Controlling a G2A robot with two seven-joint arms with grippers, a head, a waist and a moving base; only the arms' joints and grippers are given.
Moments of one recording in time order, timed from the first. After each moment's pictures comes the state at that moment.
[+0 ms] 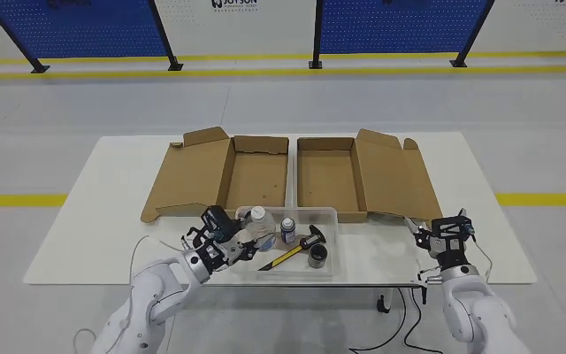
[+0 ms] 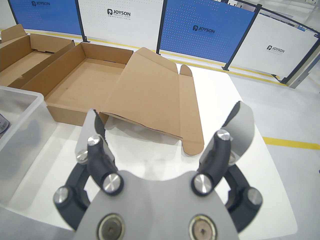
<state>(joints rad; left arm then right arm) 1.55 -1.13 -1.38 -1.88 1.27 -0.61 -0.06 -1.73 -1.15 1.60 -1.80 -1.33 0.00 0.00</state>
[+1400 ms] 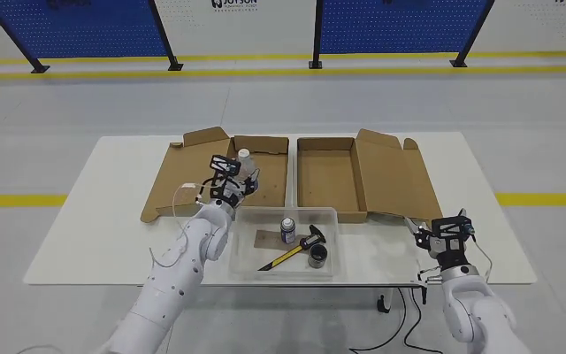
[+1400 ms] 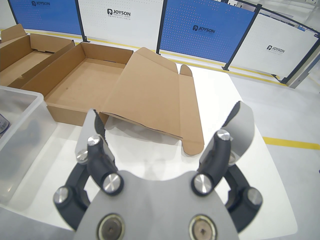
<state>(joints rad) 1.02 -1.27 -1.07 -1.20 1.23 0.01 0.02 -1.73 -1.15 1.60 -1.80 -1.33 0.00 0.00</state>
